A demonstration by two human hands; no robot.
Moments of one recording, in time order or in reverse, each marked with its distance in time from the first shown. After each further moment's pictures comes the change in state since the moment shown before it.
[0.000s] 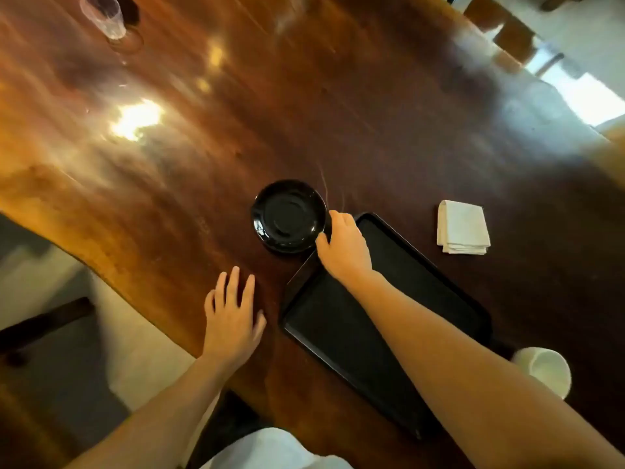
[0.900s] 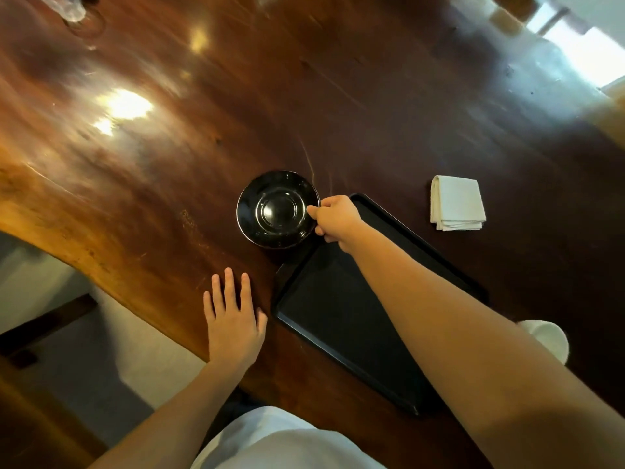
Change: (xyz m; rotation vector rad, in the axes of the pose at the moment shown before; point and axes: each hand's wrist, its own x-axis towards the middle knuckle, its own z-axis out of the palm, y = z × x) left_hand -0.011 0.014 0.033 0.065 0.114 -0.040; right_hand 0.038 0.010 -0.017 0.563 -0.240 0.438
